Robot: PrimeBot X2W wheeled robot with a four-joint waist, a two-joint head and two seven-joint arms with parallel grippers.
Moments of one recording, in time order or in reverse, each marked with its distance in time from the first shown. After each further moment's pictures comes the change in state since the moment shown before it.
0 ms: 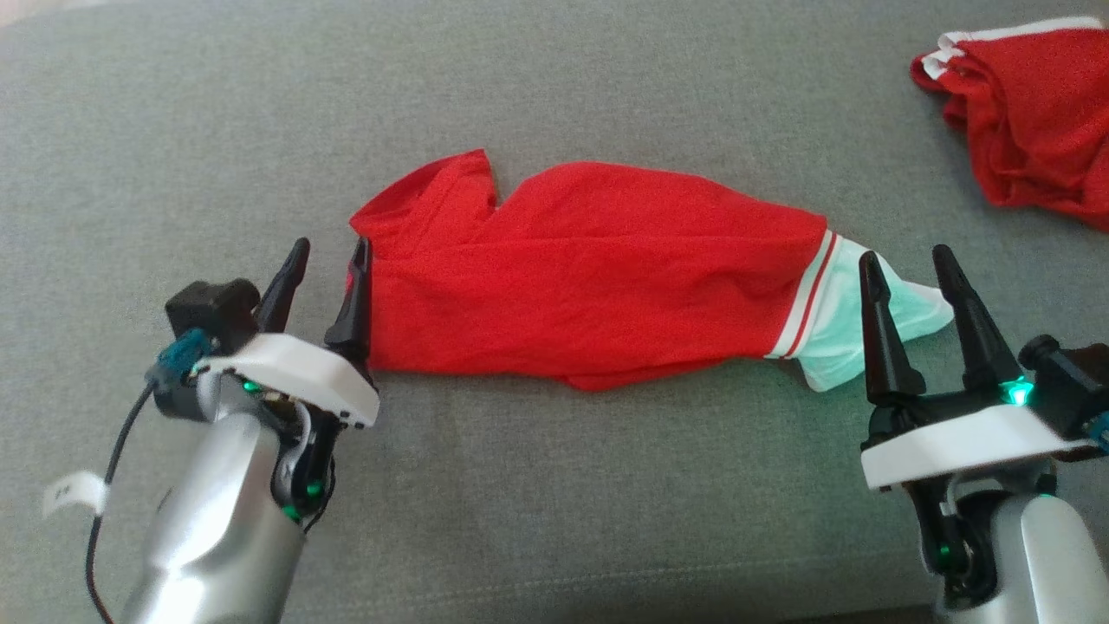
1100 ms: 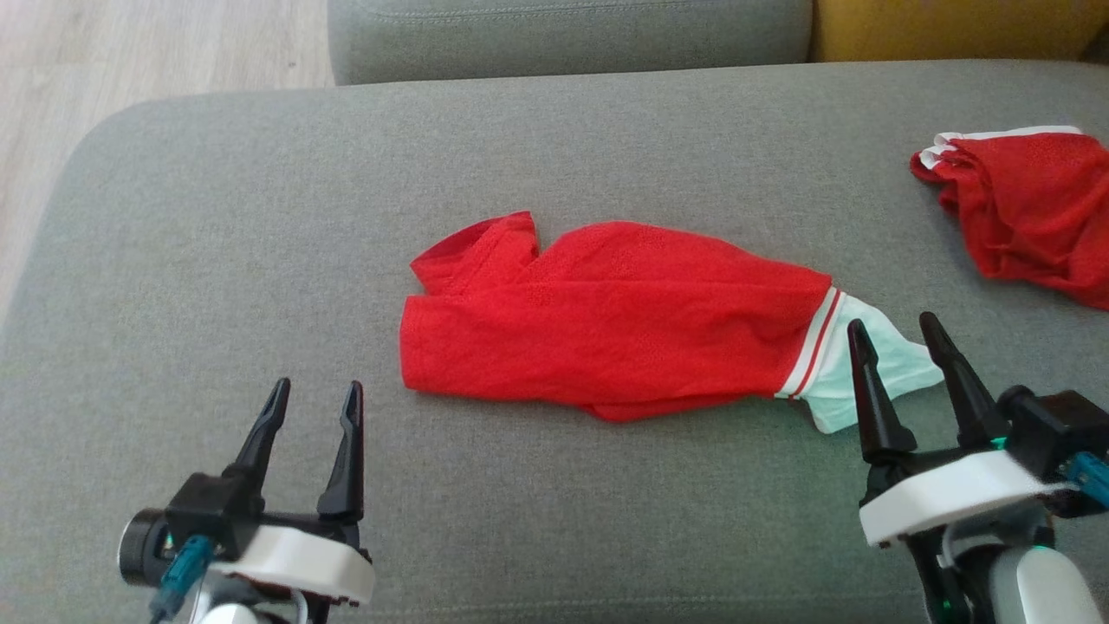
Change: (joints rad) left arm 0.518 0.045 0.067 -0.584 0.245 0.164 0.003; right arm 0.105 0.000 -0.004 -0.013 -0.044 0.000 0.055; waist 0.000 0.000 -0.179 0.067
